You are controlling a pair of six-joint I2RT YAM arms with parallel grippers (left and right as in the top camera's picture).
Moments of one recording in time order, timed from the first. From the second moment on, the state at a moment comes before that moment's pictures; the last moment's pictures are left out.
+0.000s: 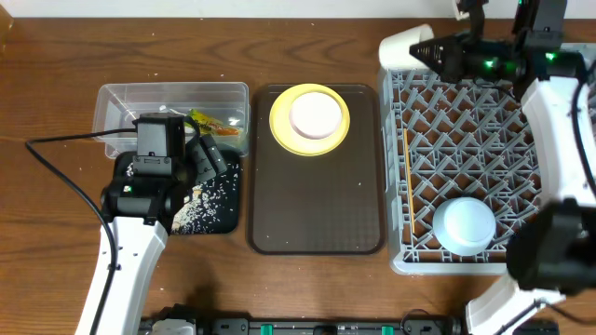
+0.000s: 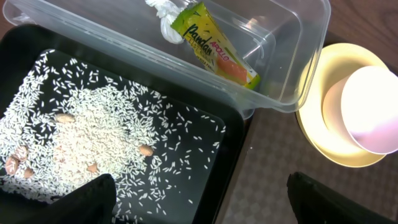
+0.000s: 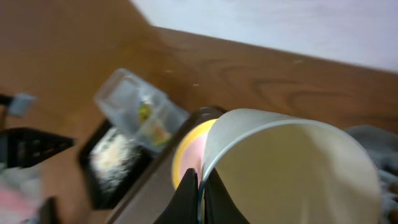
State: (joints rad) left arm -0.07 1.17 0.99 -0.79 -0.06 -0.50; right arm -0.09 1.89 1.71 -0.67 -1.07 -0.13
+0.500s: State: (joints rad) left arm -0.07 1.17 0.99 -0.79 -0.06 -0.50; right arm -0.11 2.21 1.70 -0.60 -1.36 -0.15
